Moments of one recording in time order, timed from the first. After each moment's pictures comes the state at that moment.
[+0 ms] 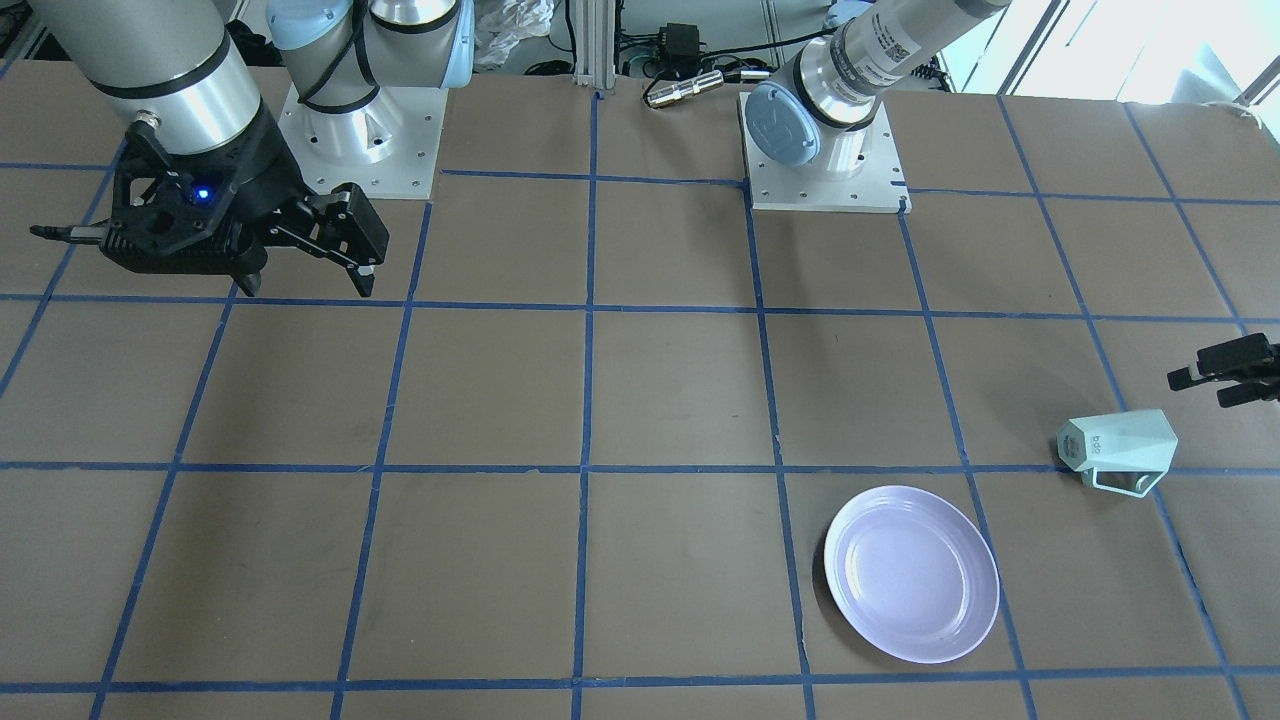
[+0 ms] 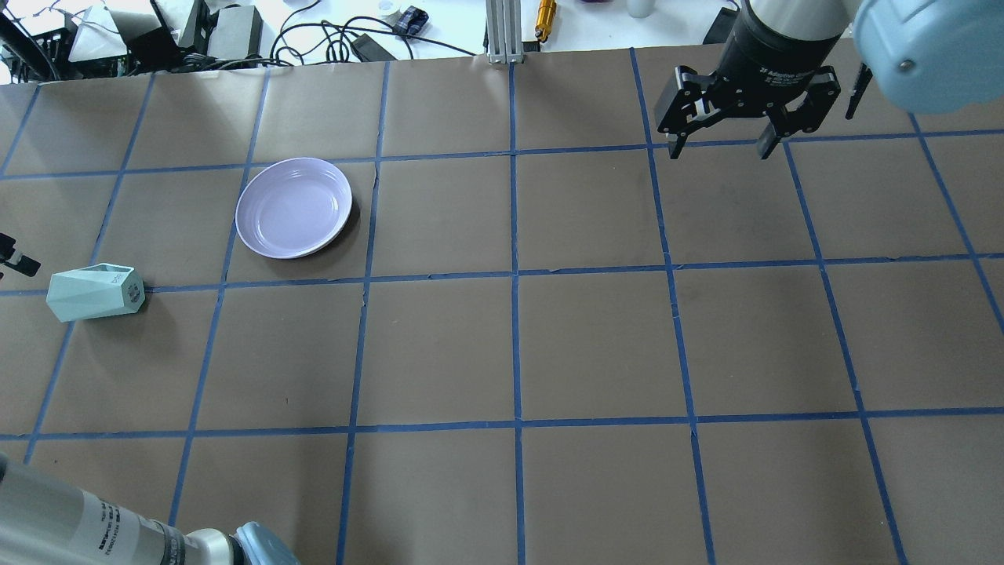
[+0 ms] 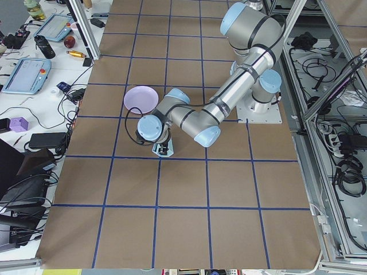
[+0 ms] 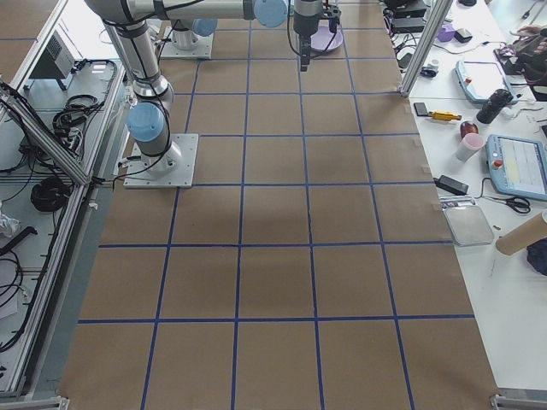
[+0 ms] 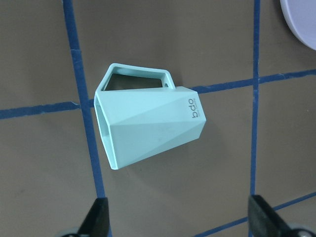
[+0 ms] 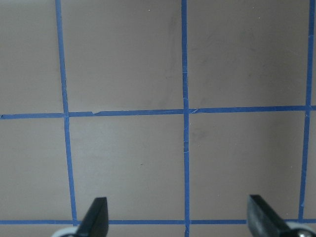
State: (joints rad) left arm -0.72 -2.10 -1.36 -1.62 1.41 0.94; right arm 1.58 -1.51 1.50 -1.60 -1.52 0.04
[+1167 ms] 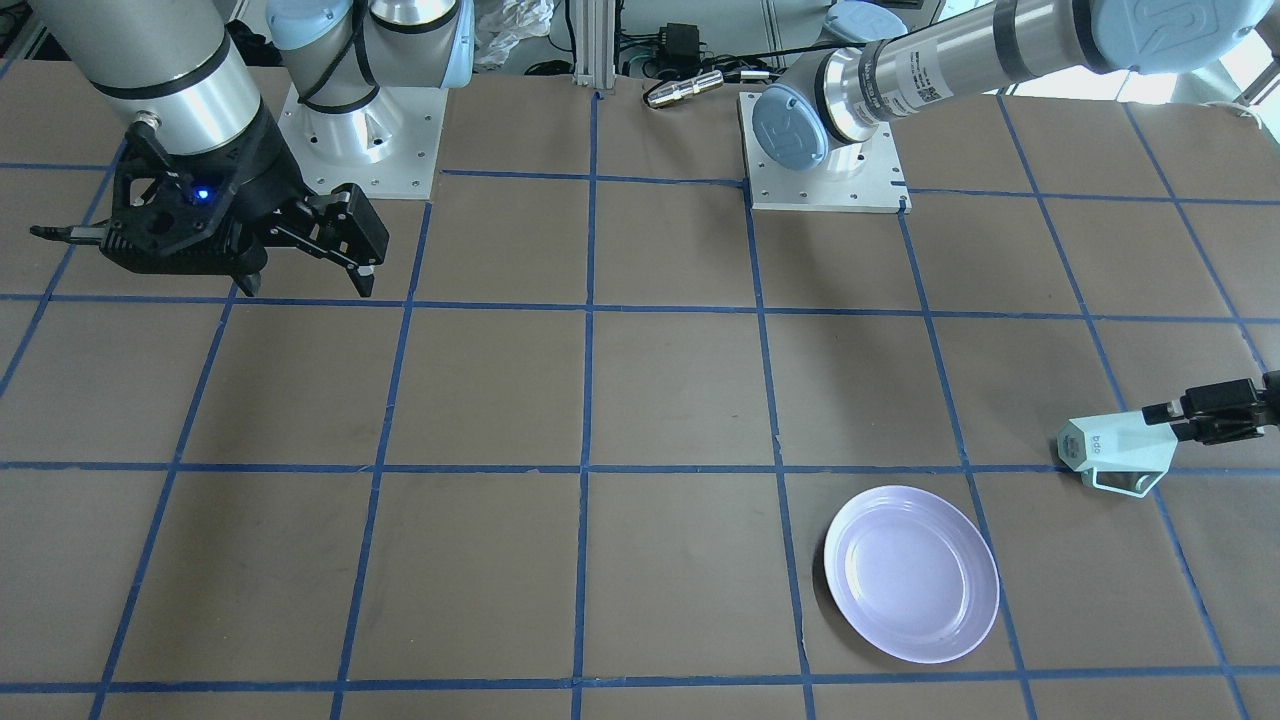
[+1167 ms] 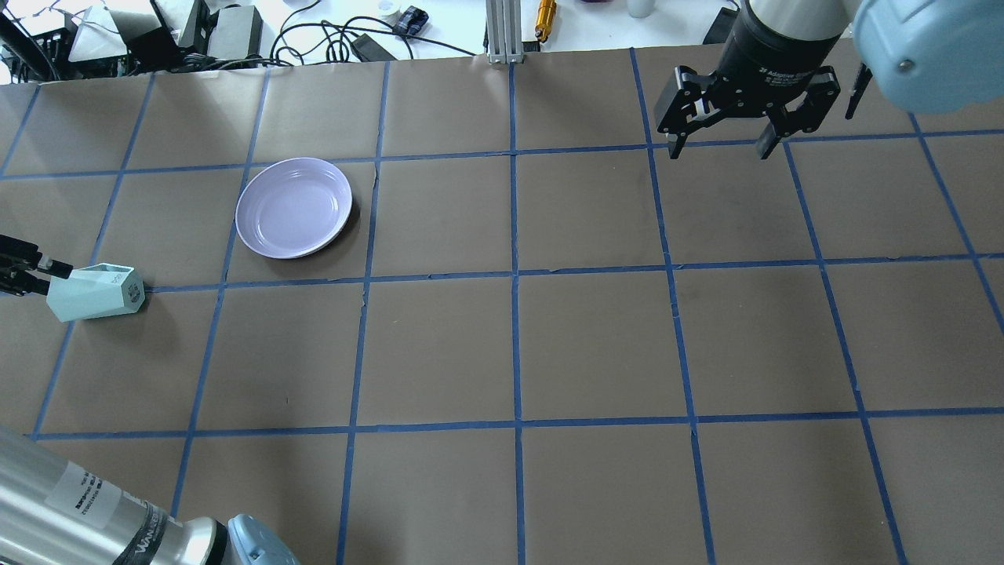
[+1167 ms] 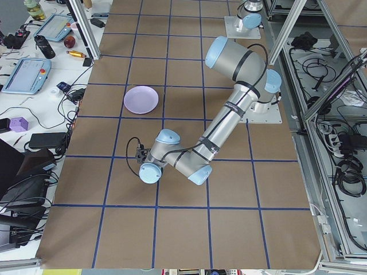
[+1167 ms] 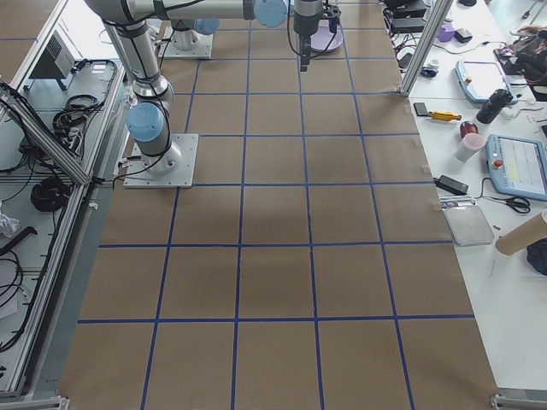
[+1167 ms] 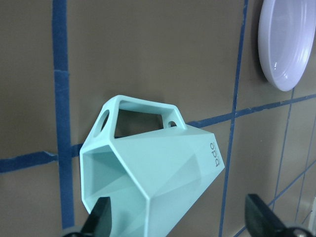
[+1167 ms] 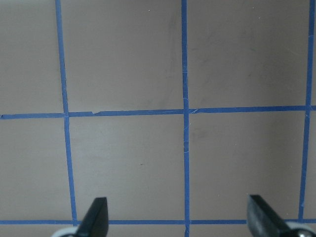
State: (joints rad) left arm -0.66 -2.34 -1.19 -1.94 1.19 1.09; right arm 1.58 -1.51 1.50 -1.60 -1.52 0.04
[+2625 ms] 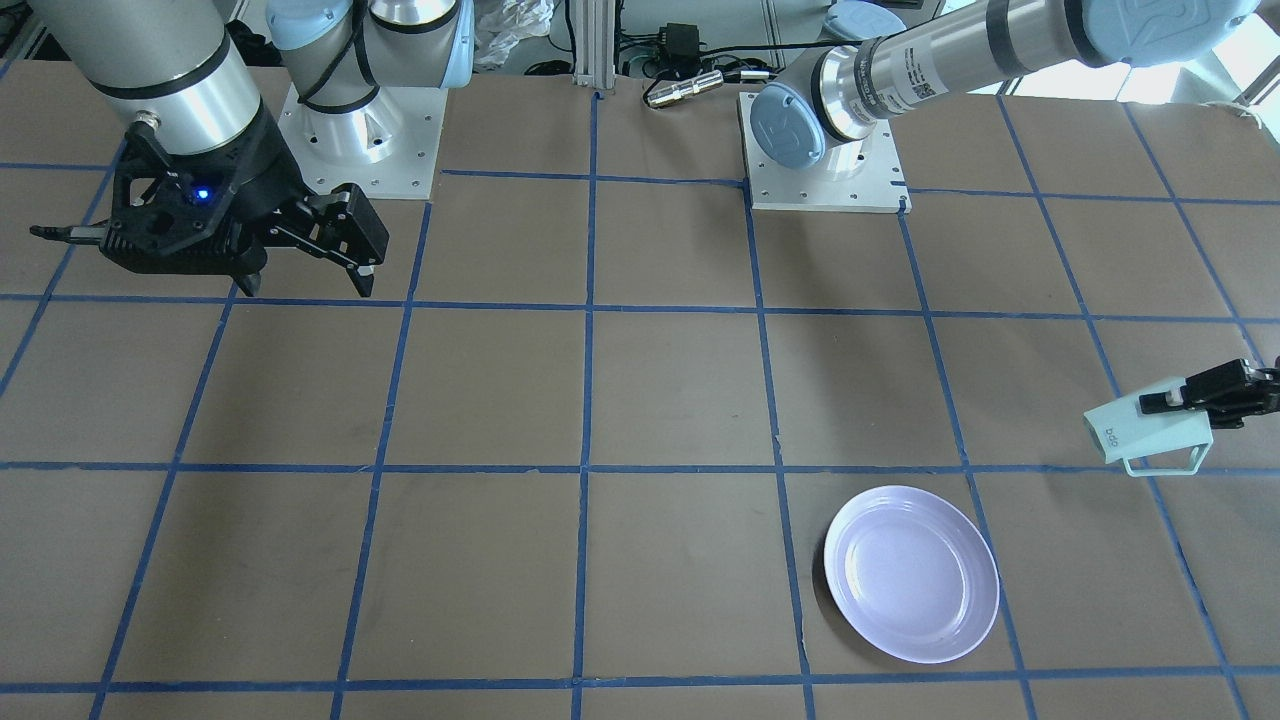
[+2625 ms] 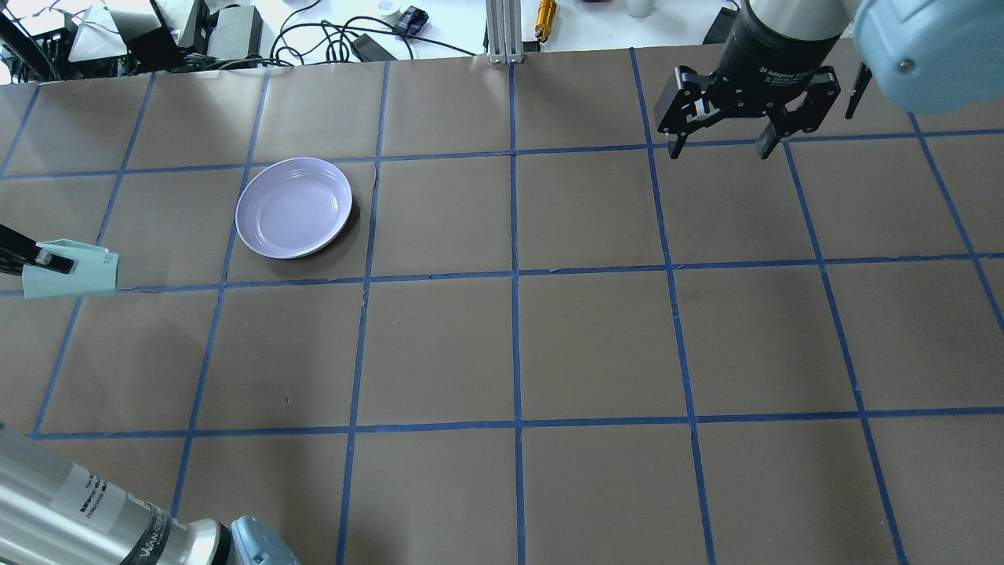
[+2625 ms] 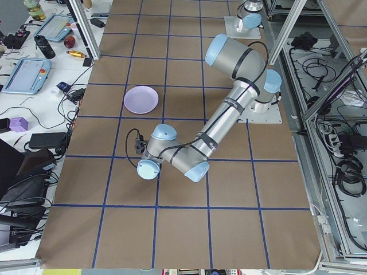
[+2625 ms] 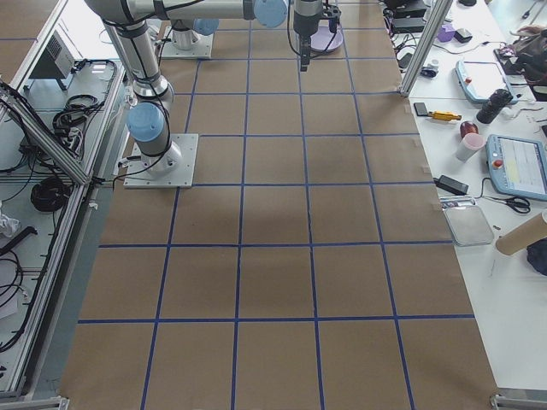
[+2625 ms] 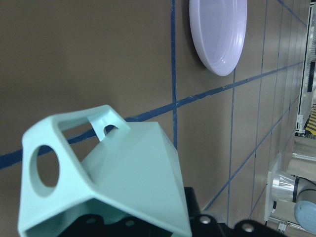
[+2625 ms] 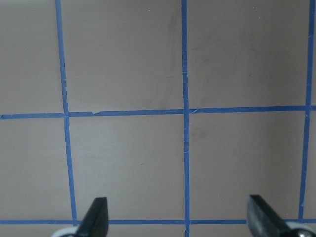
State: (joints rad) left arm -0.69 -2.30 -1.12 -2.15 1.15 1.18; right arm 1.58 -1.51 1.50 -1.60 -1.52 0.04
